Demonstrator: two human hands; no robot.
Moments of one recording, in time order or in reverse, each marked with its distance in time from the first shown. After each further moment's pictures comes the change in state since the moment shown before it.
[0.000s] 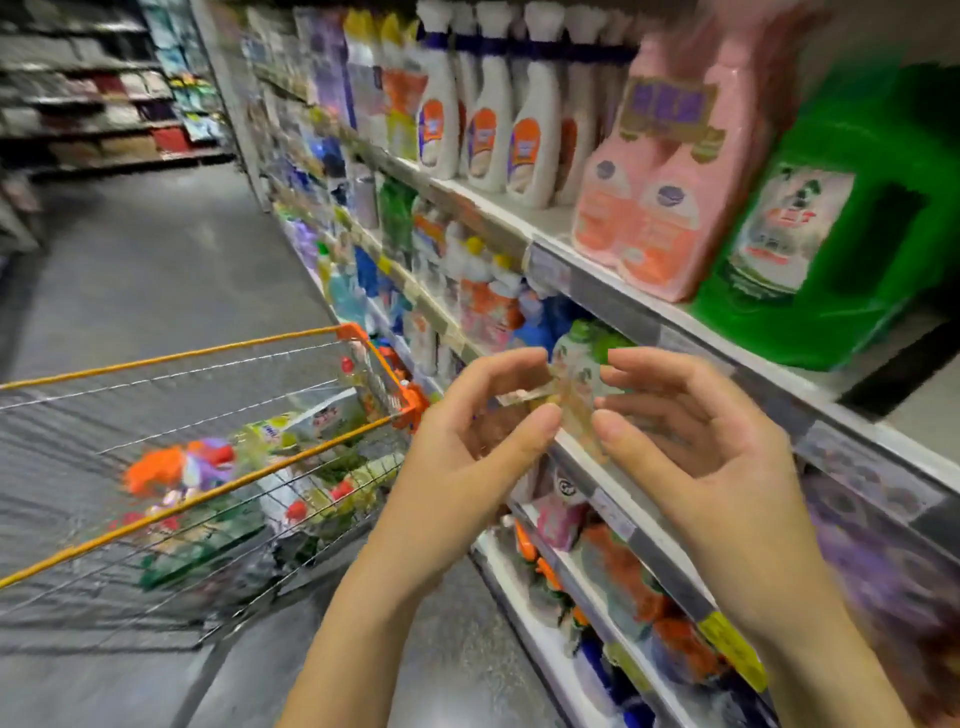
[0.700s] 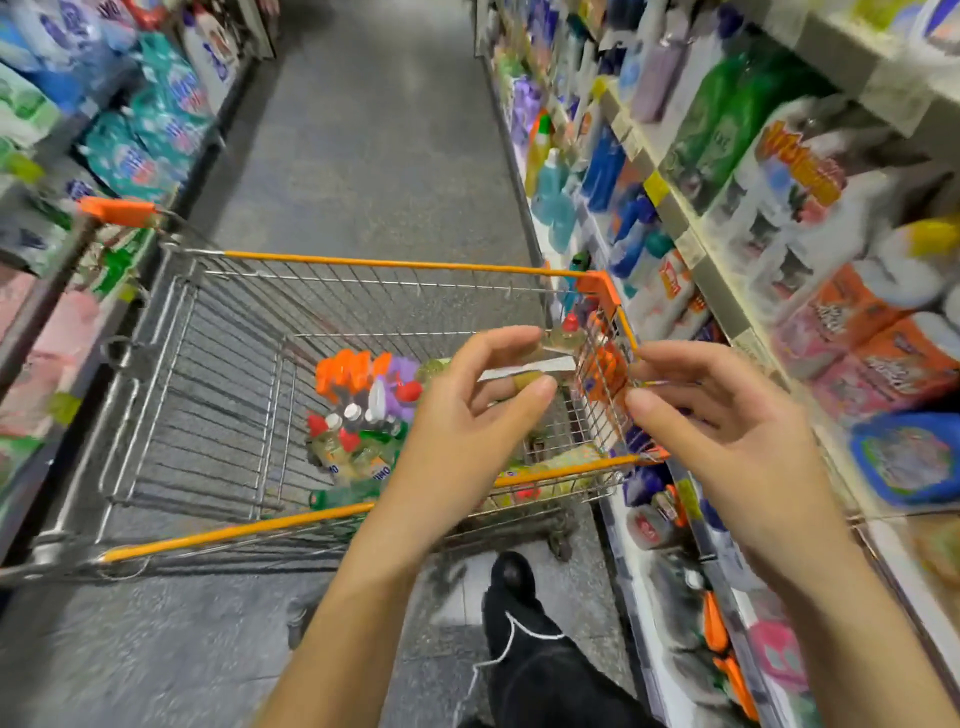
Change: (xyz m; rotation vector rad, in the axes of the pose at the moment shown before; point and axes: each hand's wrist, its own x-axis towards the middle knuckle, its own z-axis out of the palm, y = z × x) left_hand 0.088 -0.108 -0.336 0.094 0.497 -0.249; right_hand 0.199 0.168 0.319 0.045 -0.472 0.203
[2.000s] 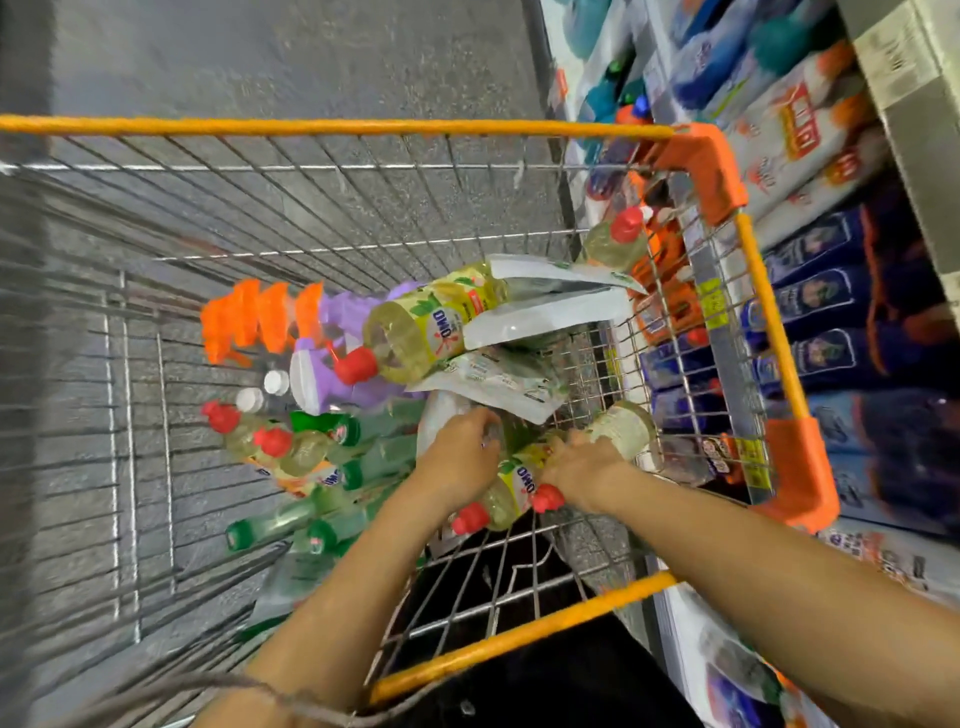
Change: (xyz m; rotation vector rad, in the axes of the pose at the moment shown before) left_hand 0.176 -0.324 -0.041 0.701 -0.352 -0.665; right_hand 0.151 0.391 0.088 -1.545 -1.530 0.364
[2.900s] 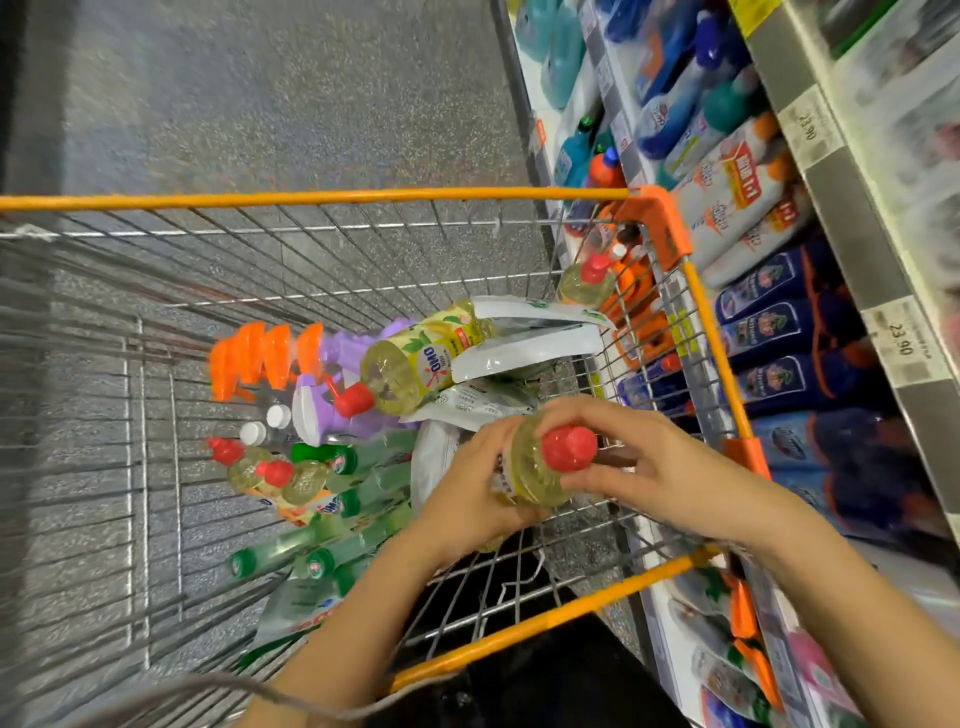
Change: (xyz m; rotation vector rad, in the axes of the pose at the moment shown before) left_hand -0.031 0.023 0.000 -0.273 0.007 0.378; right_hand -0.173 0.042 -0.052 1.250 0.688 -0.554
